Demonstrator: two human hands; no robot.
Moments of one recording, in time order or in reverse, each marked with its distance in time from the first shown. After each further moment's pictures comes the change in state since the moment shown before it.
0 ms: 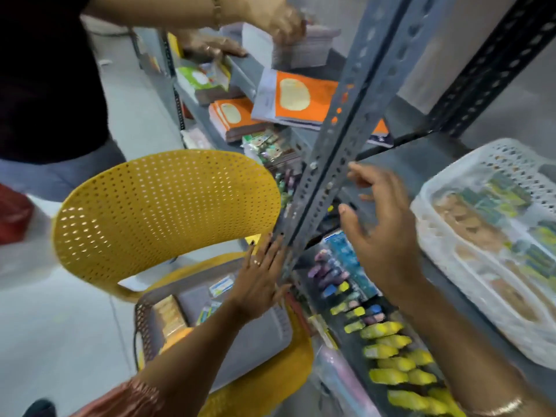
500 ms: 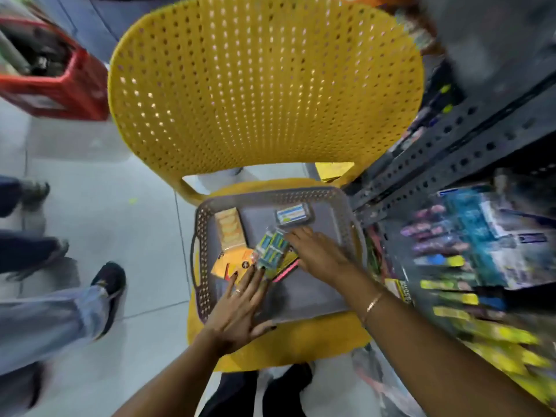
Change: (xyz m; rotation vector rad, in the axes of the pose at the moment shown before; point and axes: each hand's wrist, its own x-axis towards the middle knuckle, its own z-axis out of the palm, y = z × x) left_hand -0.239 -0.051 0.118 -0.019 -0.455 -0.306; right_hand -0.154 0.078 0.300 -0.279 -1.227 -0.246
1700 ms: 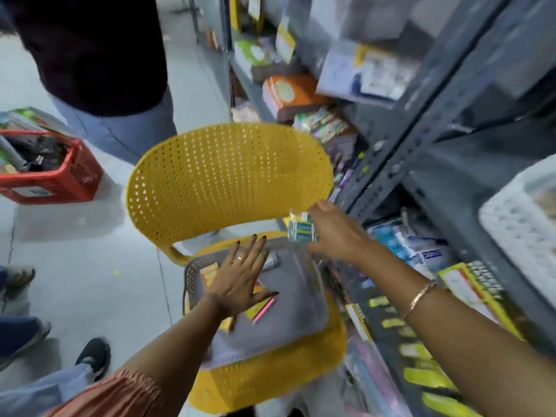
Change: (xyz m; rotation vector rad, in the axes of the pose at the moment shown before) left_hand 0.068 0.014 -0.179 0.144 0.253 0.153; right_hand -0.102 0.018 -0.194 0.023 0.245 0.233
